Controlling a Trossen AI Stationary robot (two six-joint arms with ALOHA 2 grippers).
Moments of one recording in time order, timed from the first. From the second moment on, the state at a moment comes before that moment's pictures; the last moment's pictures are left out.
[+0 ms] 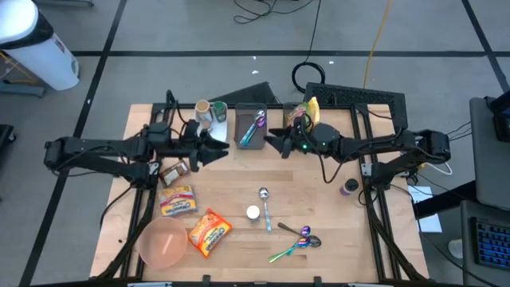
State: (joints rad) left arm 0.09 0.92 0.70 0.26 0.12 -0.65; right arm -0.18 1.38 0.72 0.65 0.11 0.69
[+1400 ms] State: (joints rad) left arm 0.14 0.94 0.70 0.44 0.11 -0.64; right arm -0.13 1.38 0.72 0.69 0.10 0.72
